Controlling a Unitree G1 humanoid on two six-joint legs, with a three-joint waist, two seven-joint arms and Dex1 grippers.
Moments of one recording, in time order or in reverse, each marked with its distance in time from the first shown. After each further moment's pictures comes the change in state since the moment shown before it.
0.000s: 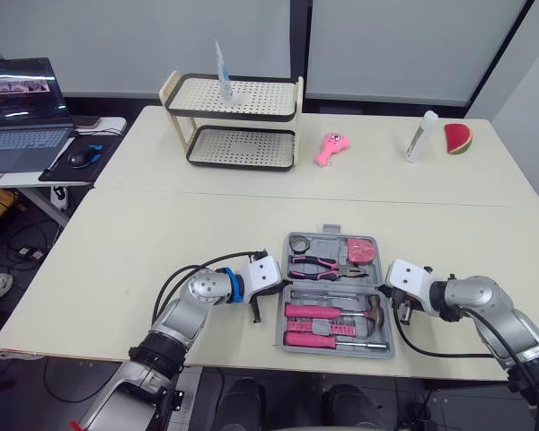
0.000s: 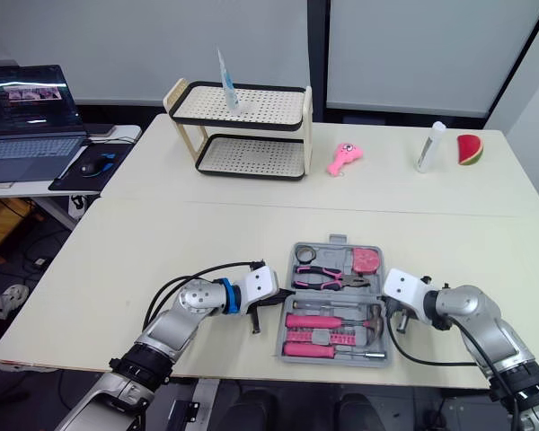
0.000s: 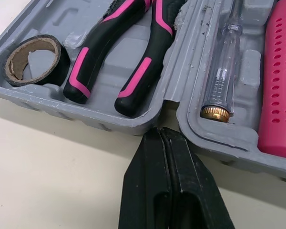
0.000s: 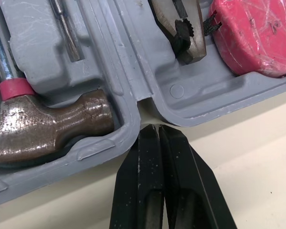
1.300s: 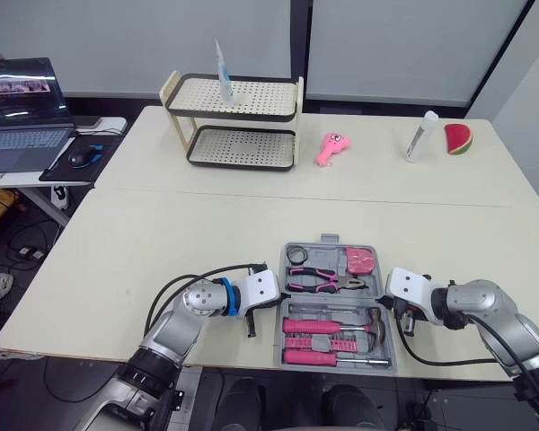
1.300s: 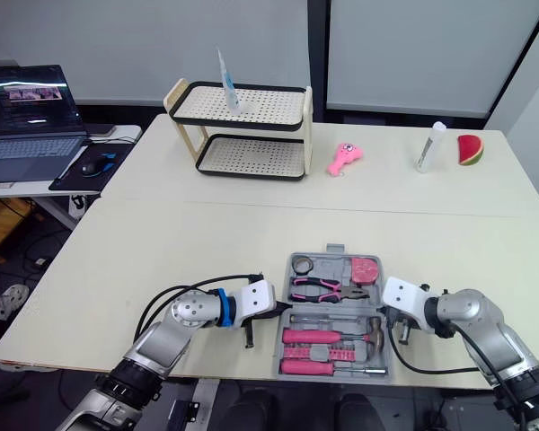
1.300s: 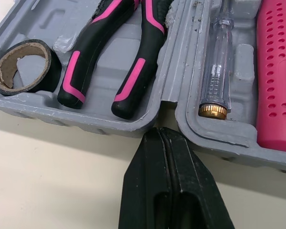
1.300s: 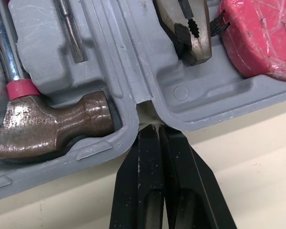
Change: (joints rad) left arm 0.100 0.045 -0.010 -0.161 0.028 0.047 -0.036; right arm 0.042 -0.026 0.001 -0.088 -0.003 0.061 0.082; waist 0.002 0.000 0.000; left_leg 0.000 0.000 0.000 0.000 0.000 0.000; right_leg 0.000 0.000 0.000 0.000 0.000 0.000
